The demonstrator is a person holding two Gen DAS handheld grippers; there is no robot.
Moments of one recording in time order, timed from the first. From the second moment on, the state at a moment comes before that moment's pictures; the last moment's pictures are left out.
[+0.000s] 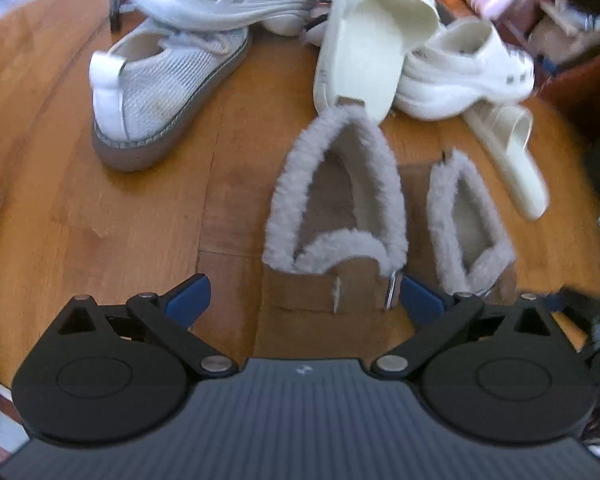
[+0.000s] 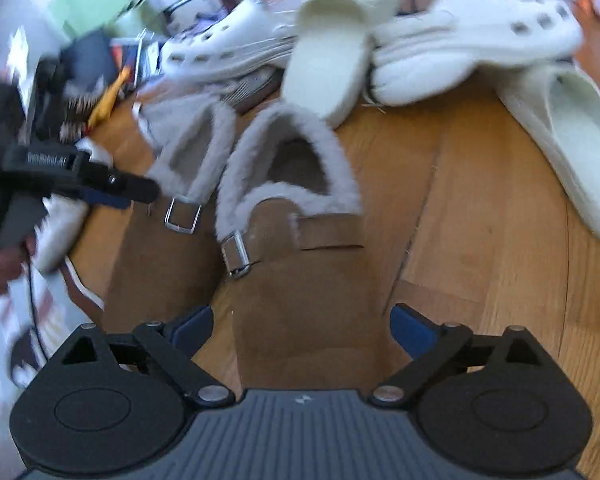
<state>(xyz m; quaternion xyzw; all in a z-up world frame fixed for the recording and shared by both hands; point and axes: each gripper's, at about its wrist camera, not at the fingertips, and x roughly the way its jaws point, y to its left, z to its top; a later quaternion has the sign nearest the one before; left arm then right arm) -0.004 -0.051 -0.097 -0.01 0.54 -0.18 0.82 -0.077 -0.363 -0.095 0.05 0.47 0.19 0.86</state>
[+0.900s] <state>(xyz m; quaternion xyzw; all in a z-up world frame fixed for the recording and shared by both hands) -0.022 -0.169 -0.064 0.12 0.54 -0.22 0.81 -0.112 -0.480 -0.091 0.36 0.43 0.07 0.83</state>
